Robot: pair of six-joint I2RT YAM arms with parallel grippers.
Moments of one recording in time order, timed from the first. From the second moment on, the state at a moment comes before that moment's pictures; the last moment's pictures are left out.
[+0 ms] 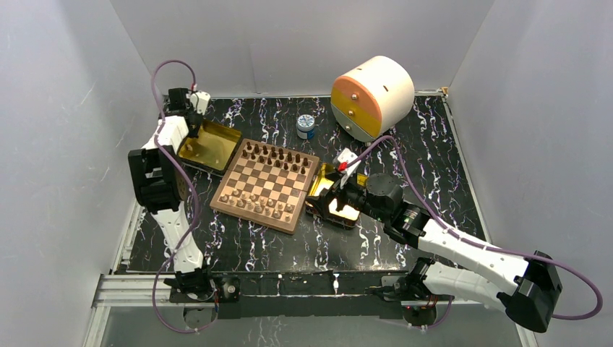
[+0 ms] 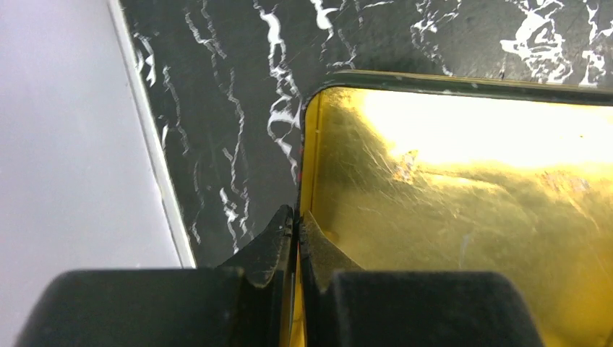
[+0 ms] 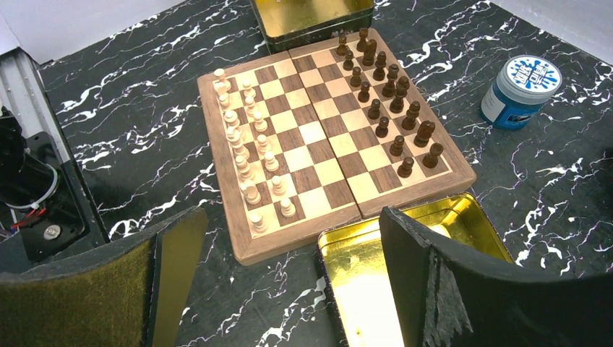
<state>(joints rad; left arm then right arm) 0.15 2.05 1.64 -0.45 -0.09 0.51 0.95 0.93 0.66 0.12 -0.04 0.07</state>
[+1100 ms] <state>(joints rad) 0.12 2.13 1.61 -0.37 -0.11 0.67 0.95 0.96 0.66 0.12 -0.01 0.02</state>
